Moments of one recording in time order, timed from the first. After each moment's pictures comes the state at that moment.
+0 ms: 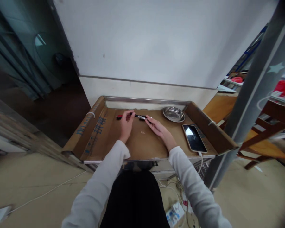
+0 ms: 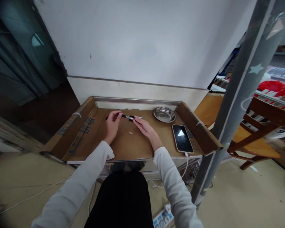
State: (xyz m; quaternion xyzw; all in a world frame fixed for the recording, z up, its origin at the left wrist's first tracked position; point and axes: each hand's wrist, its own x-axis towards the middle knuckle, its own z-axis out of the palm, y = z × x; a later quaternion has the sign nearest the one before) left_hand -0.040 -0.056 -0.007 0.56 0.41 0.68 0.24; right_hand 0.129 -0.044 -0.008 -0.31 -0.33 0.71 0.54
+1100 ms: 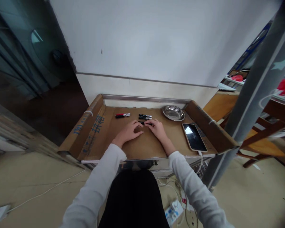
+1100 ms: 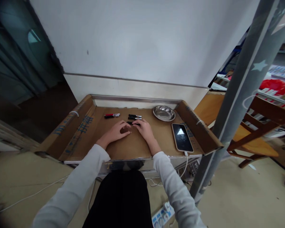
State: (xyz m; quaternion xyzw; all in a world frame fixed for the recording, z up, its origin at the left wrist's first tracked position) left_hand -0.057 -0.081 -0.014 0.85 0.37 0.34 0.16; right_hand 0.143 -0.062 -0.019 -0.44 -0.76 0.20 0.43
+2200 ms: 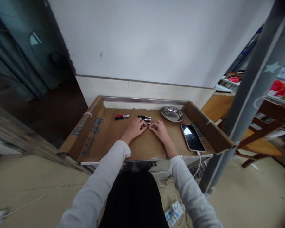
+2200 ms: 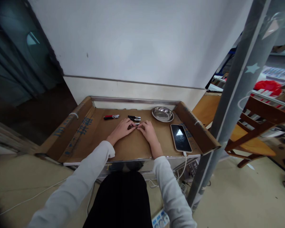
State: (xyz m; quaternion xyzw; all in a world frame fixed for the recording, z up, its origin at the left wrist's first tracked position) left_hand -0.022 -0.053 -0.019 0.87 0.38 0.32 0.03; right_hand 0.169 -0.065 -0.030 -0.49 -0.79 0.08 0.36
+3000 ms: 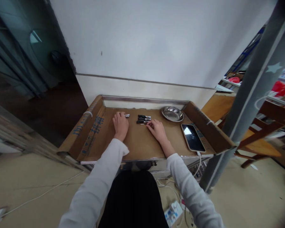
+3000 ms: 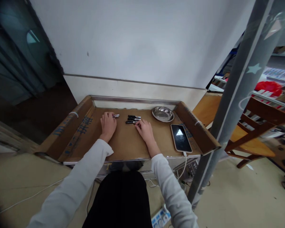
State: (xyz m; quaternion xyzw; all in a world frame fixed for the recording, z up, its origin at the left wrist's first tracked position) left_hand -0.058 -0.049 -0.013 0.64 0.70 0.31 -0.09; right_hand 0.147 -0.071 -0.016 -0.53 -0.79 0.01 0.30
